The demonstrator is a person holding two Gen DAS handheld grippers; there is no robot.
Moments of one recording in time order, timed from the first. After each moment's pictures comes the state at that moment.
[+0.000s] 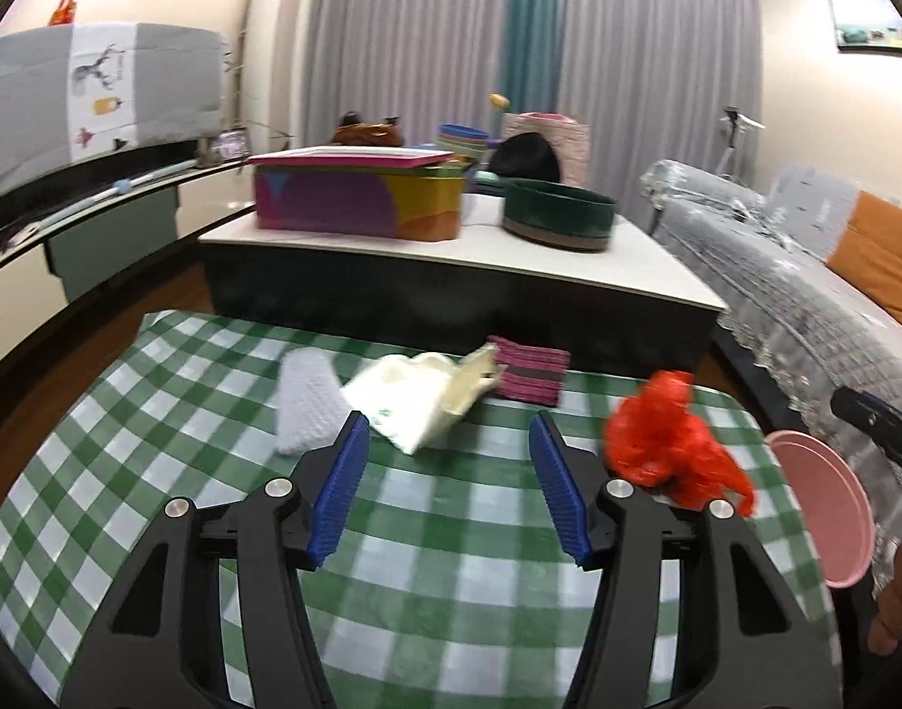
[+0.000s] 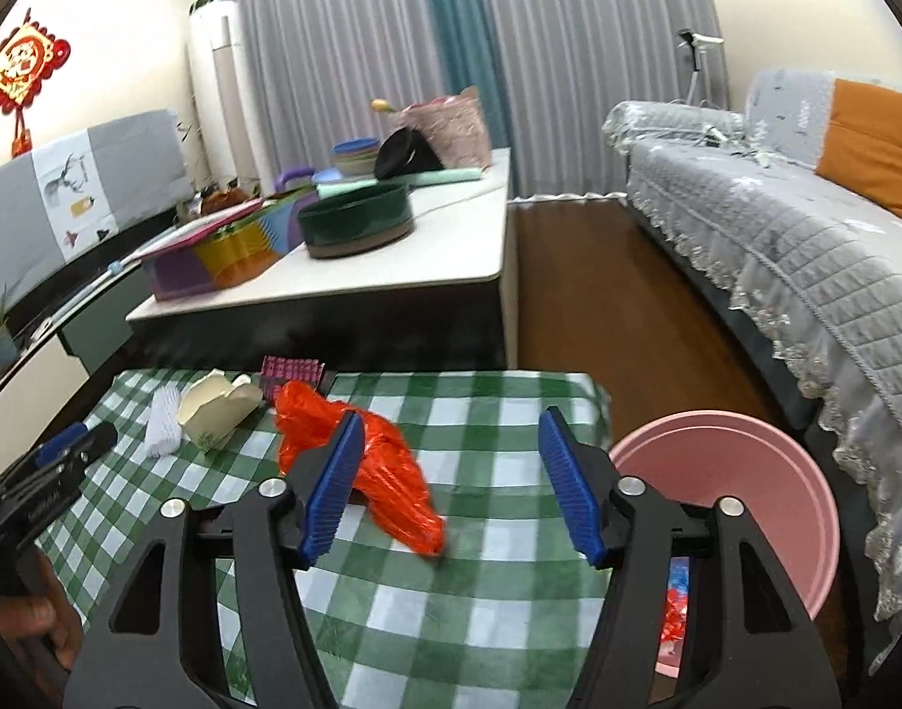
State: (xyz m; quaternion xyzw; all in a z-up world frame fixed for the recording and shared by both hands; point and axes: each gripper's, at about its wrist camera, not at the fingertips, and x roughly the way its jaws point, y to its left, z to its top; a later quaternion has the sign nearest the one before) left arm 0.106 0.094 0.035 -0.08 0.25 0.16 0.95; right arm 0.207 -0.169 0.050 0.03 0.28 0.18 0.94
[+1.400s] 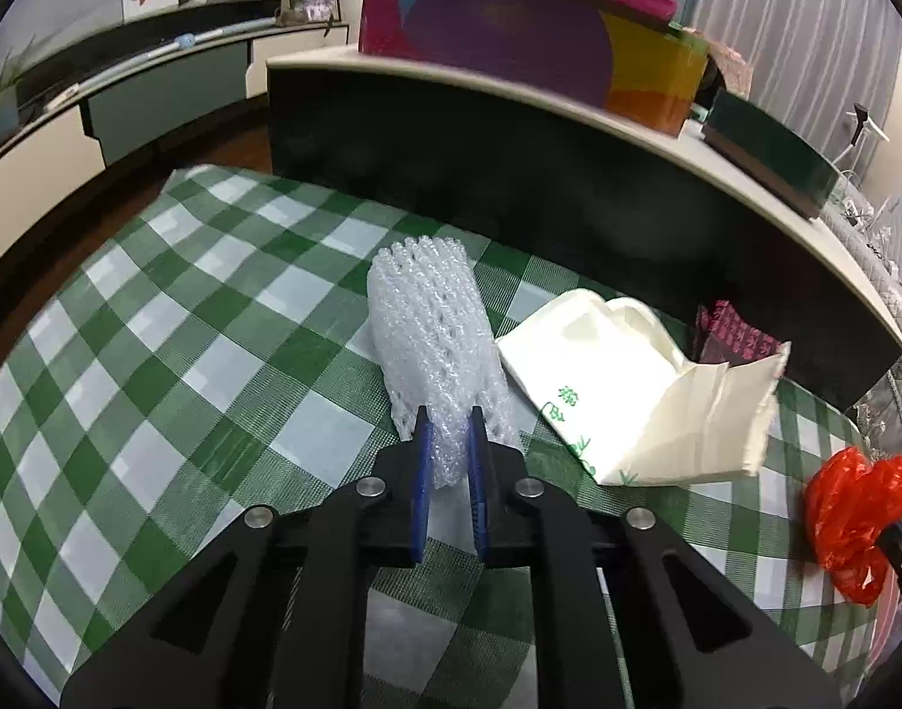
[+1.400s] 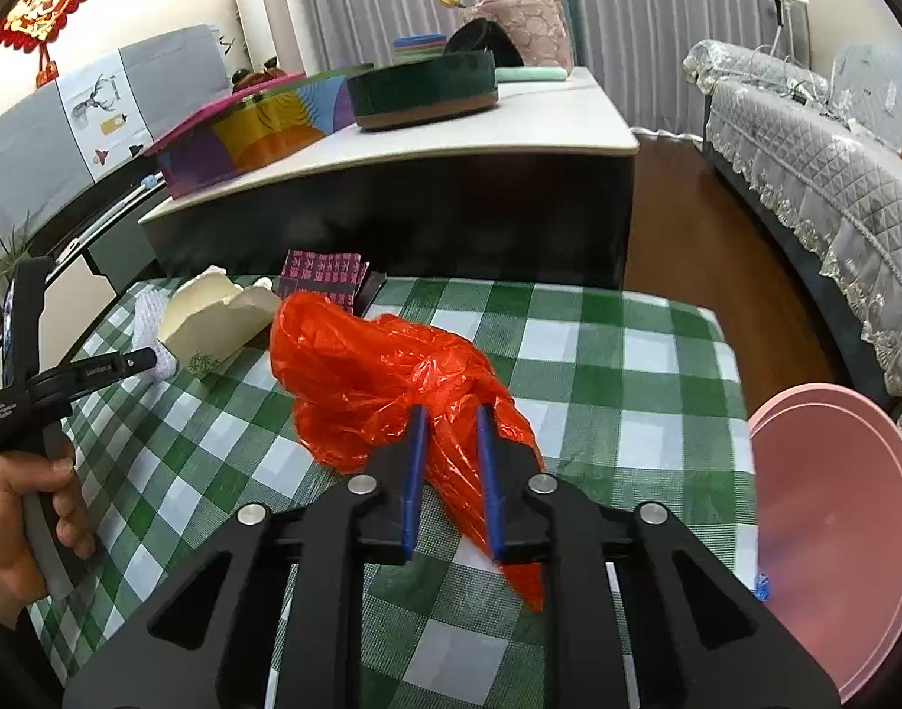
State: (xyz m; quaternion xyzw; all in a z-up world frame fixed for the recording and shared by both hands) left arm 0.180 0.207 -0.034 -0.18 0.36 0.24 0.88; right arm 0.256 -0.108 -0.009 -0.01 0.36 0.25 0.90
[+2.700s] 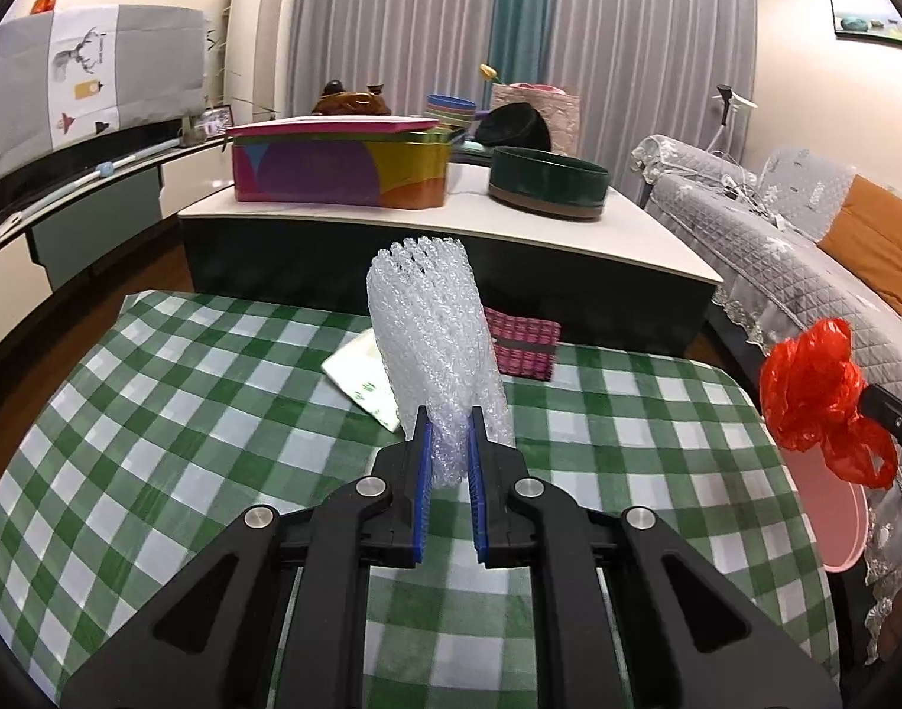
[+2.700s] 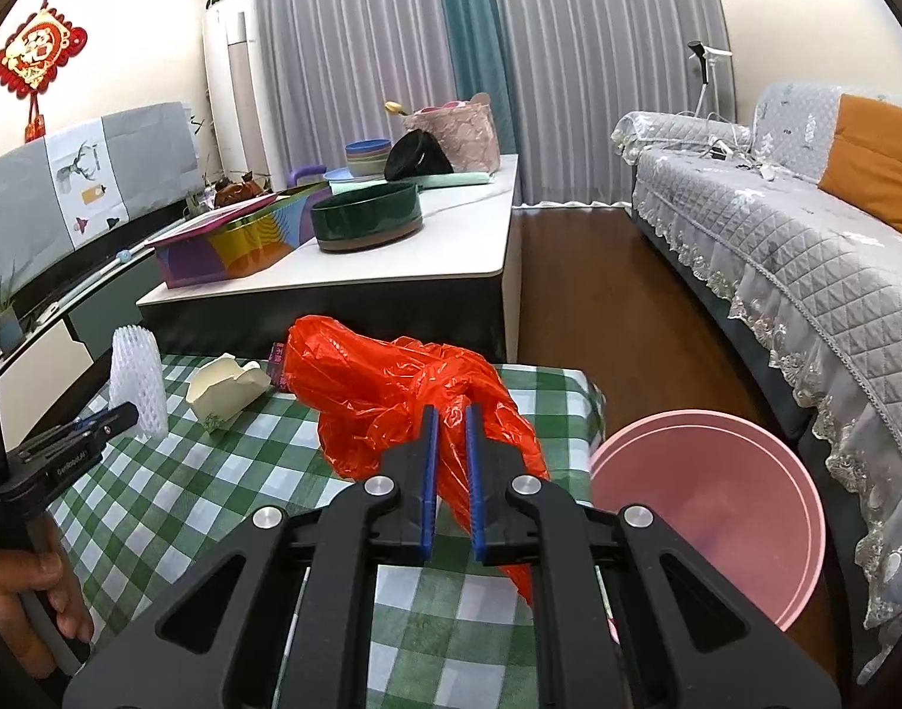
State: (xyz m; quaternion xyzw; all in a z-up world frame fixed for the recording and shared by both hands) left arm 0.117 0.091 0.027 -0.09 0.28 0.14 0.95; right arm 0.184 -0.182 0.054 0.02 0.27 0.19 0.94
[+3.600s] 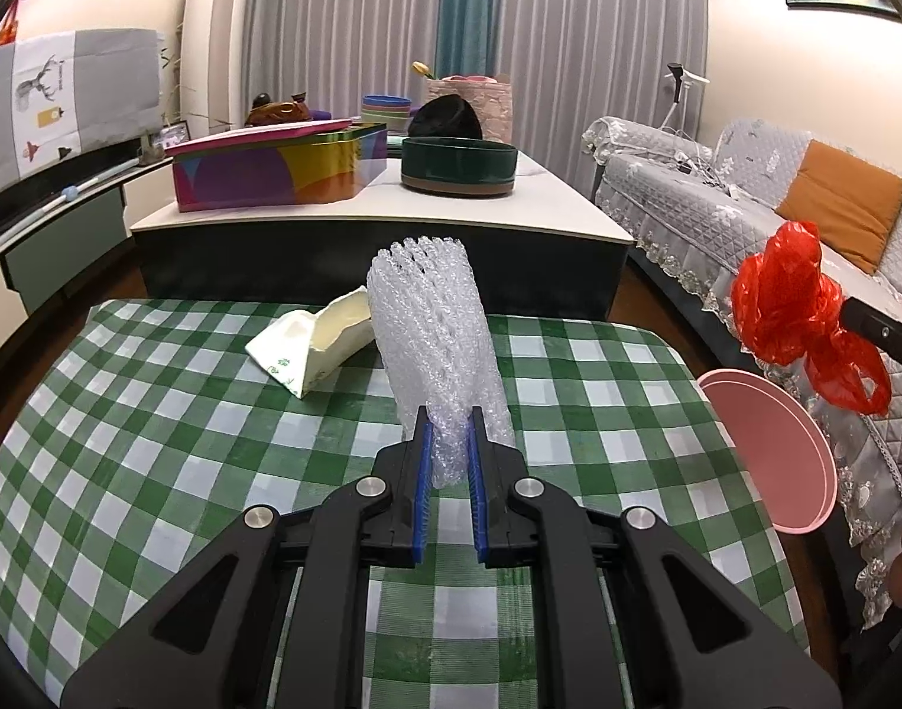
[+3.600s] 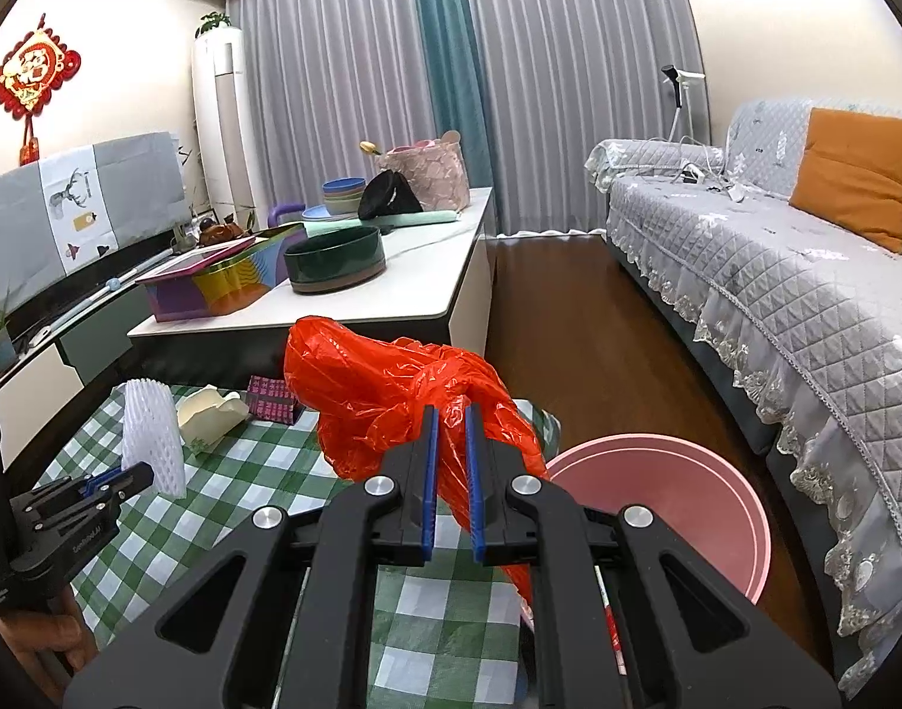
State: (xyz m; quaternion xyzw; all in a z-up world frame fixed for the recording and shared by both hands) left arm 0.103 0.022 0.026 -0.06 0.29 0.09 0.95; right arm 0.169 -0.229 0.076 0.03 0.23 0.17 0.96
